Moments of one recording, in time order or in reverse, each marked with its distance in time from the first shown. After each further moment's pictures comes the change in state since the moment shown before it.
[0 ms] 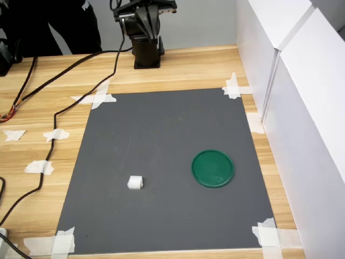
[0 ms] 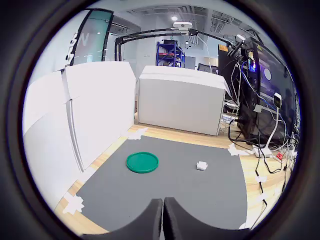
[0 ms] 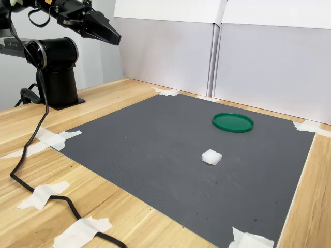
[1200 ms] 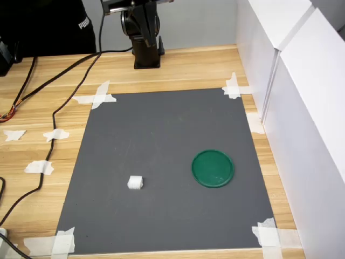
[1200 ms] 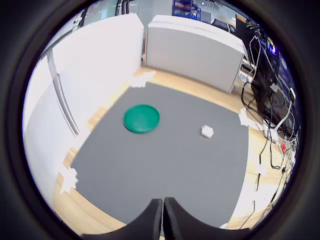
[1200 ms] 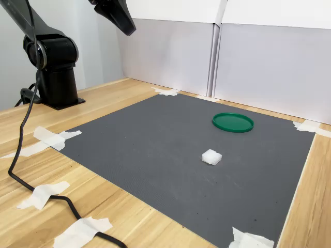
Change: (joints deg) arm 0.0 45.2 -27.6 -8.6 13.8 -3.3
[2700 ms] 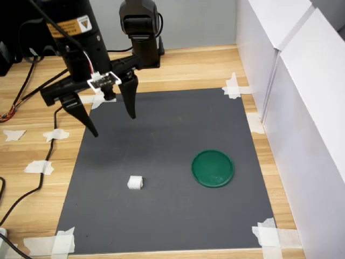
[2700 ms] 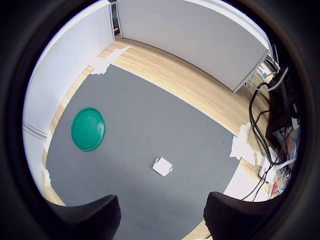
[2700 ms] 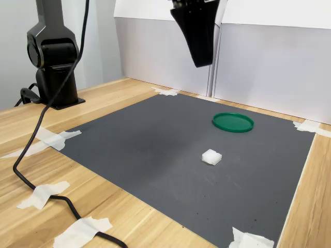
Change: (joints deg) arm -6.8 54.3 -50.5 -2.0 16.8 -14.5
